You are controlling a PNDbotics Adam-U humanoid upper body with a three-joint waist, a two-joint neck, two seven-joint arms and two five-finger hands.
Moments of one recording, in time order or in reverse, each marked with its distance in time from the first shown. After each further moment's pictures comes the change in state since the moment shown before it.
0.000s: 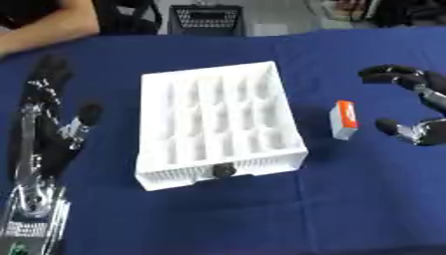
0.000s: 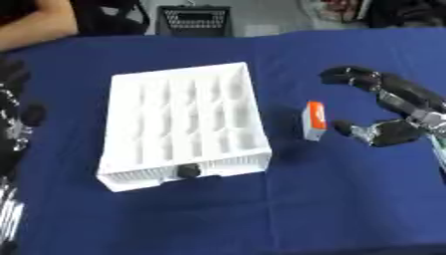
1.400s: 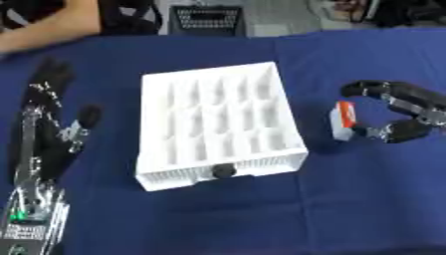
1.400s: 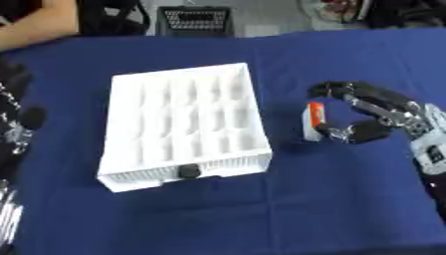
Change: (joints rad) left arm 0.000 0.000 -0.006 0.006 0.006 -0.001 -0.012; right arm -0.128 0.027 0.075 0.302 0.210 -0.057 -0.021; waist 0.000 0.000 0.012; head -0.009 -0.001
